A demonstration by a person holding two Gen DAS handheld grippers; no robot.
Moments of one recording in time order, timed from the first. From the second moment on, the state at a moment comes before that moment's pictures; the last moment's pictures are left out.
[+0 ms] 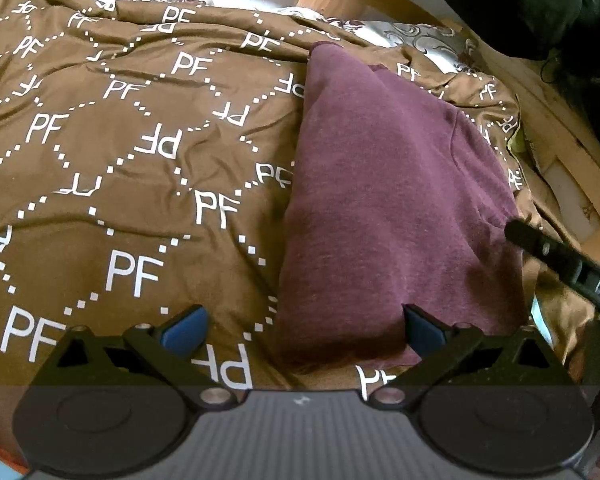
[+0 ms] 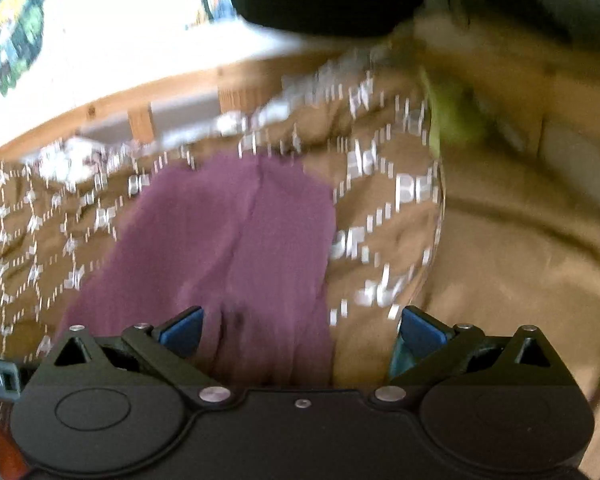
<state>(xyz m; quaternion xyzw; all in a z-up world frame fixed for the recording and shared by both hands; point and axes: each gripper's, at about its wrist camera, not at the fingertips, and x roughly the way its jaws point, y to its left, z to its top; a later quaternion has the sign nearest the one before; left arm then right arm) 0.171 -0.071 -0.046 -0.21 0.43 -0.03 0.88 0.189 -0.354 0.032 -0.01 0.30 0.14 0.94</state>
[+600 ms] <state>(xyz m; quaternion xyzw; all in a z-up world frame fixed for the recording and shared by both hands) 0.170 -0.074 -0.048 -0.19 0.43 -0.03 0.88 0.239 -0.273 0.015 -0.14 0.25 0.28 0.92</state>
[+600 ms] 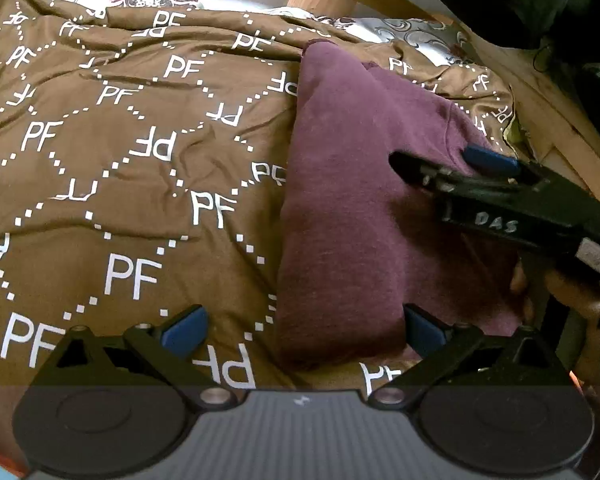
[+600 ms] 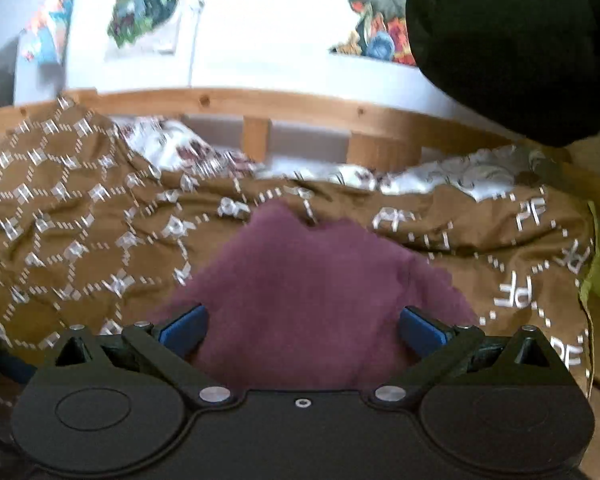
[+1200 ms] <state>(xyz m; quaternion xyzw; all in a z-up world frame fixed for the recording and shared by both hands) 0.165 -0.078 -0.047 -0.18 0.41 -0.03 0.89 0.270 -0.347 0.009 0.03 0.26 0.18 0.95</state>
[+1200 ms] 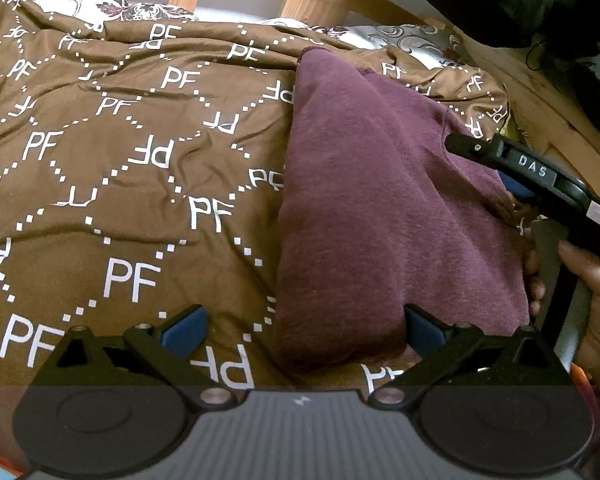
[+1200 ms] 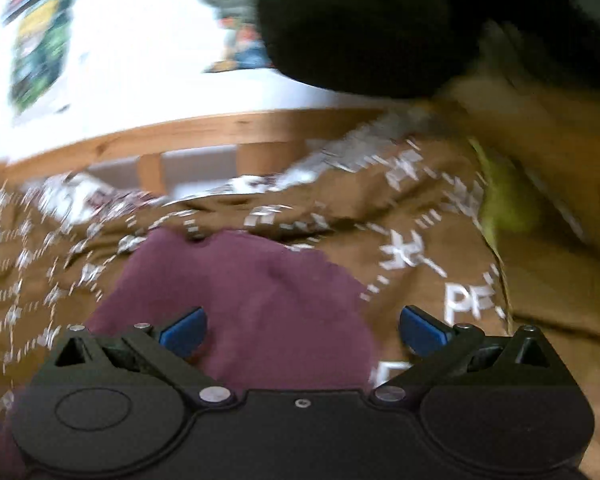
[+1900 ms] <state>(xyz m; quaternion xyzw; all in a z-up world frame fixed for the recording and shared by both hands) 0.157 -0.075 -0.053 -0.20 0.38 -0.04 0.90 0.333 -0.374 -0.004 0.12 0.29 0.27 0.91</state>
